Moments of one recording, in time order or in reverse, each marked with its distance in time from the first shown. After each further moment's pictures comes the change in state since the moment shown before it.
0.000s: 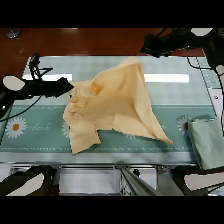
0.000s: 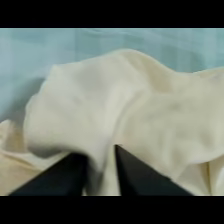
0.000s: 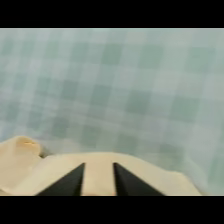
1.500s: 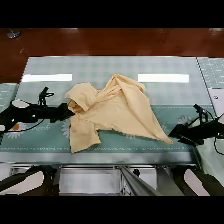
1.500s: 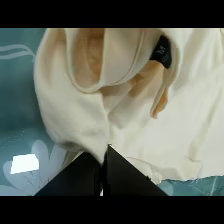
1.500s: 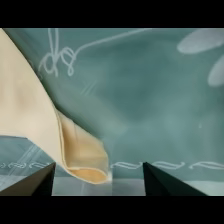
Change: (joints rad) left arm 0.178 -0.087 -0.316 -0.236 -0.145 0.296; right arm -0.492 0.731 -1.304 -0.206 0.230 -0.128
